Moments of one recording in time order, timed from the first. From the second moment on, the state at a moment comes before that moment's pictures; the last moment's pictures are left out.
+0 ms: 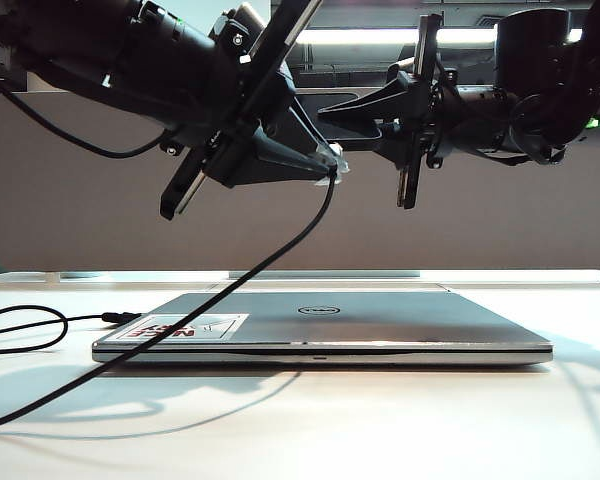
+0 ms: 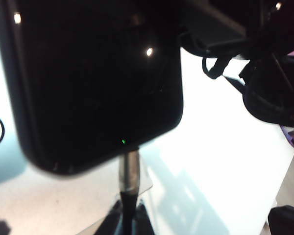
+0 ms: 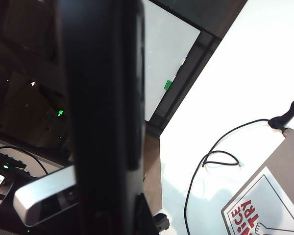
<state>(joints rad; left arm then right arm) -0.77 1.41 0.67 0.43 0.16 -0.69 0.25 1.91 1.09 0.96 -1.30 1.14</state>
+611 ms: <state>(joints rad) -0.76 1.40 0.67 0.47 0.14 -0.69 0.27 1.91 1.08 0.95 -1.33 1.13</state>
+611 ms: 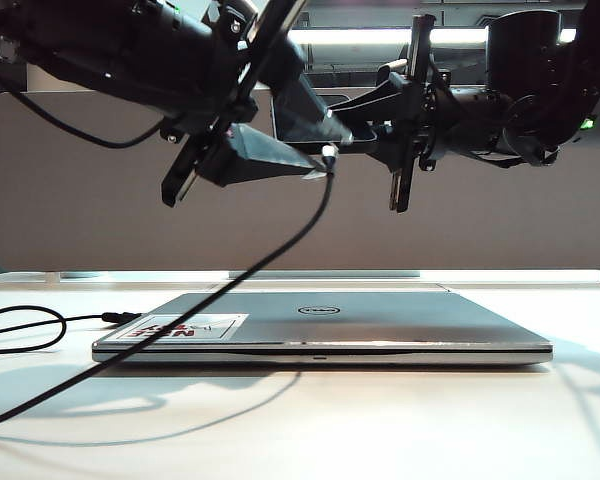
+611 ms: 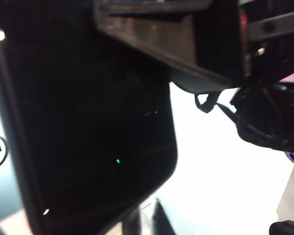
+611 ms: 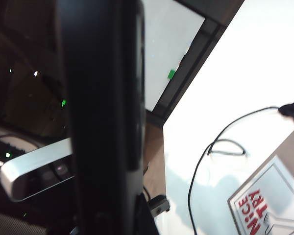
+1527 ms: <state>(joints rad) -0.72 1.20 0.68 0.36 0.12 -0.56 0.13 1.91 1.08 0.94 -1.23 1.19</state>
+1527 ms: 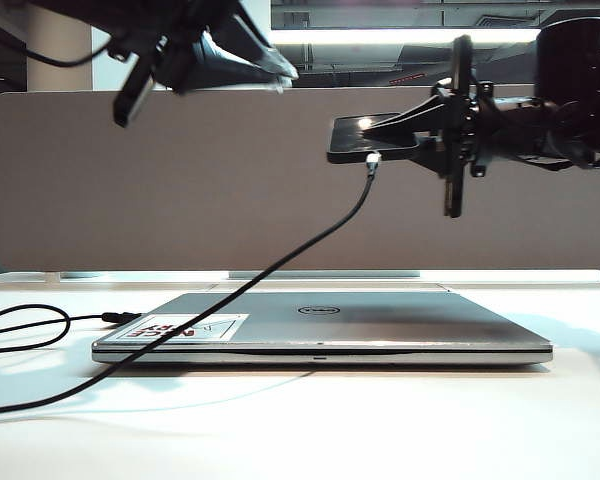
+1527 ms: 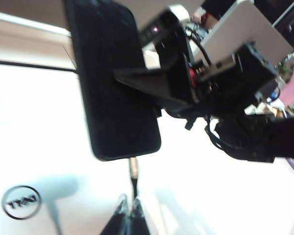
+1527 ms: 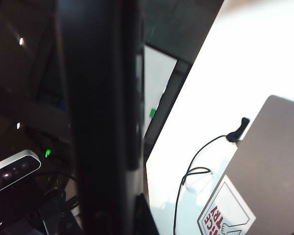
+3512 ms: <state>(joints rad) -0.57 1.09 0.89 0.04 0.12 -0.36 -0.05 1.77 1.08 -0.45 -1.02 0.21</state>
